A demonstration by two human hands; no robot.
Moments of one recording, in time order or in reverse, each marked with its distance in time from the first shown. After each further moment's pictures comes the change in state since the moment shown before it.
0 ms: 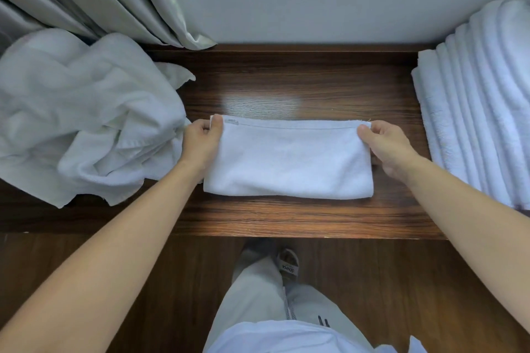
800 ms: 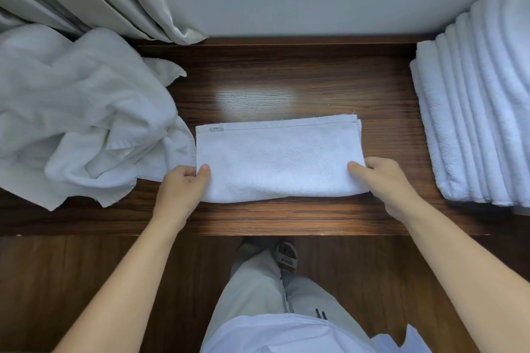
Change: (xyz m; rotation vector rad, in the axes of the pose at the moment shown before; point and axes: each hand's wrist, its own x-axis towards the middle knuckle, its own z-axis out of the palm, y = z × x) left_hand -0.066 -0.044 -0.023 0.233 0.020 -0.189; right_hand -0.051 0.044 0.004 -0.217 0.007 0.080
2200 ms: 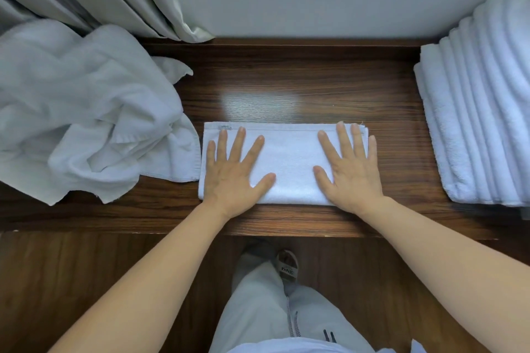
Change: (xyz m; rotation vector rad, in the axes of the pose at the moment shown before) left_hand 0.009 0.006 0.071 0.858 0.011 0.752; right_hand 0.023 0.009 0.058 -1.086 0.250 -0.674
